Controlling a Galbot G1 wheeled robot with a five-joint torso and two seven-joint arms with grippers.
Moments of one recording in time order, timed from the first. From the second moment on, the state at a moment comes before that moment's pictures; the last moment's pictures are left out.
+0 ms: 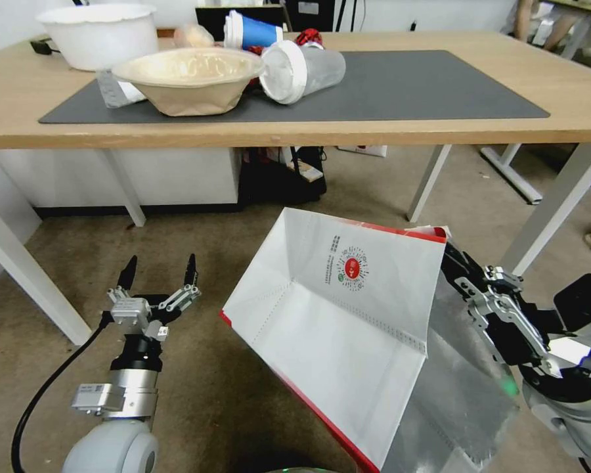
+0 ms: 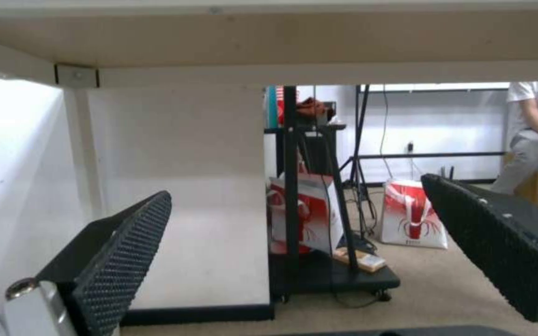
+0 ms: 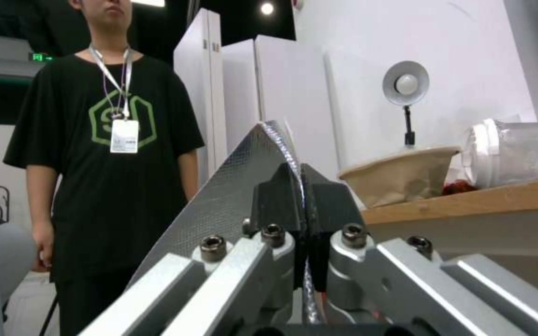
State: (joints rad) left arm 1.68 -1.43 -0.62 -2.22 -0.22 -0.25 0.03; right arm -1.57 1.14 0.88 2.38 1.18 -0.12 -0.99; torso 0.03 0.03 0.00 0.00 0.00
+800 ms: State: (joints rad) left arm 1.70 -1.44 -0.63 -2.23 -0.20 -0.27 0.06; right arm -1.57 1.14 0.90 2.36 1.21 -0.13 -1.03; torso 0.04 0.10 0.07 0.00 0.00
